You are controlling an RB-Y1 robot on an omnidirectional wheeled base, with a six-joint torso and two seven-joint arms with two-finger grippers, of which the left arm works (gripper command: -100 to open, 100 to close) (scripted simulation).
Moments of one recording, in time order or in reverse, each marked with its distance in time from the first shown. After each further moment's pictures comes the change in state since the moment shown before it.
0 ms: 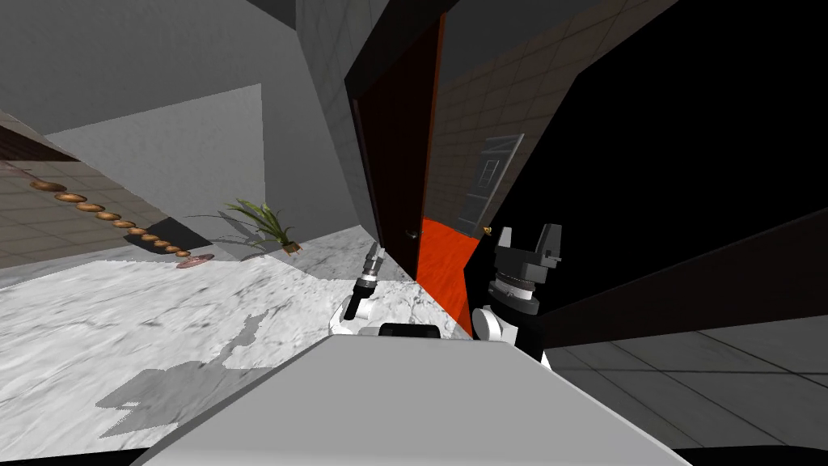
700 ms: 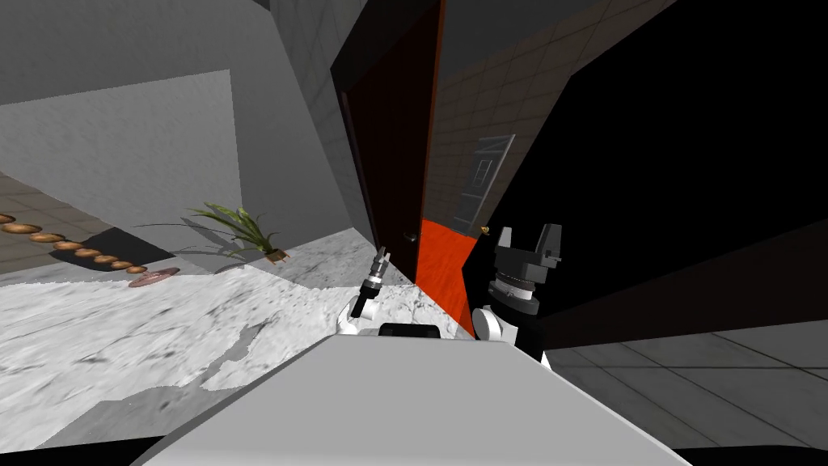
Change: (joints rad) arm -0.074 0.005 -0.044 0.182 0.017 -0.021 0.010
